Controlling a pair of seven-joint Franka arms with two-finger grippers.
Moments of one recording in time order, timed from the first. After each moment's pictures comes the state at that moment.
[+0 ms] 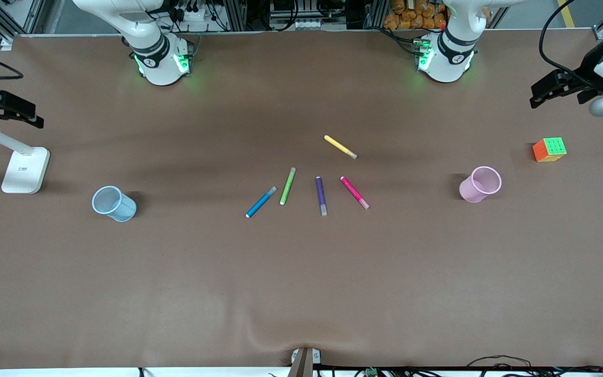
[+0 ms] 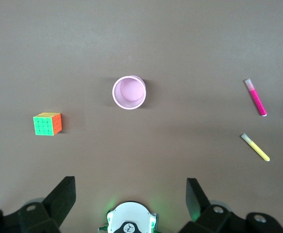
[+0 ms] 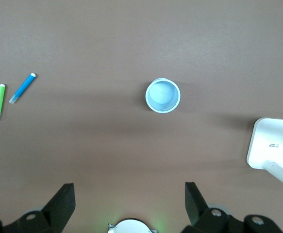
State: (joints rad) left arm 0.03 -0.15 -0.10 -1.69 0.03 1.45 -0.14; right arm 0.04 0.00 -0.14 -1.55 0.06 1.42 -0.17
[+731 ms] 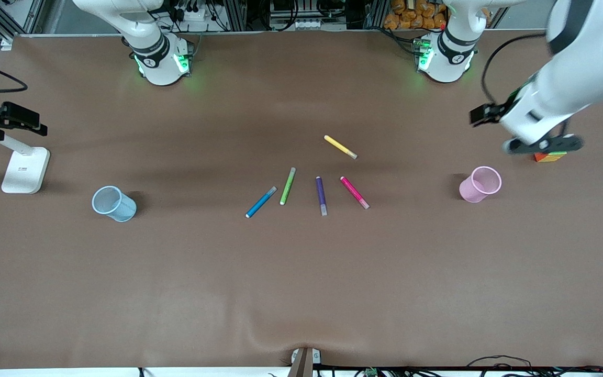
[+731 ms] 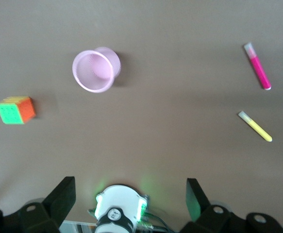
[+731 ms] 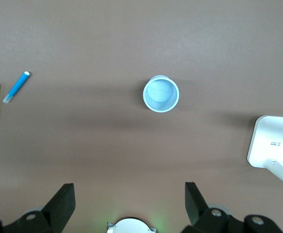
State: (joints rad) left arm 0.02 0.05 -0.28 -1.70 0.03 1.43 -0.30; right arm 0.04 0.04 -0.16 -1.54 0.06 1.42 -0.17
